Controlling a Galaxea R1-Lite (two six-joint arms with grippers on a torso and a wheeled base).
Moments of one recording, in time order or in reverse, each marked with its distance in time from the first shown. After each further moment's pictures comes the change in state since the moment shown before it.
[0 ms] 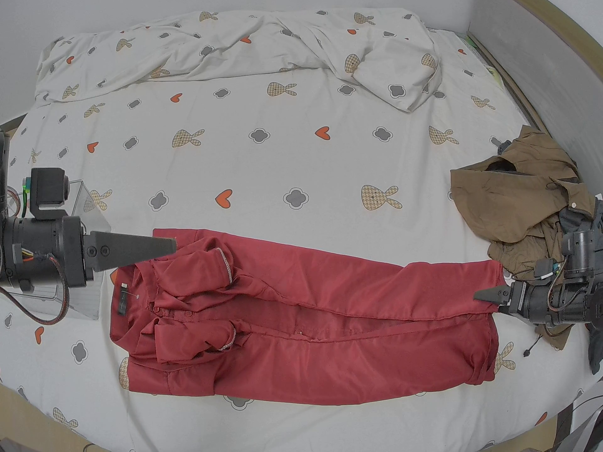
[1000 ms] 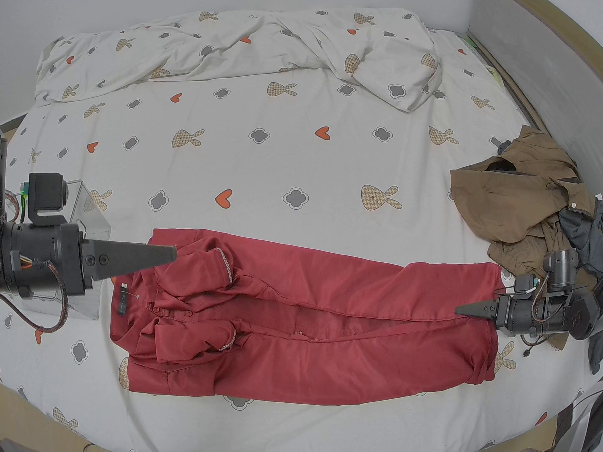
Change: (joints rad) left arm -0.012 -0.016 0.019 -0.006 0.001 0.005; right arm -0.029 0.226 0.057 -0.235 0.279 -0.050
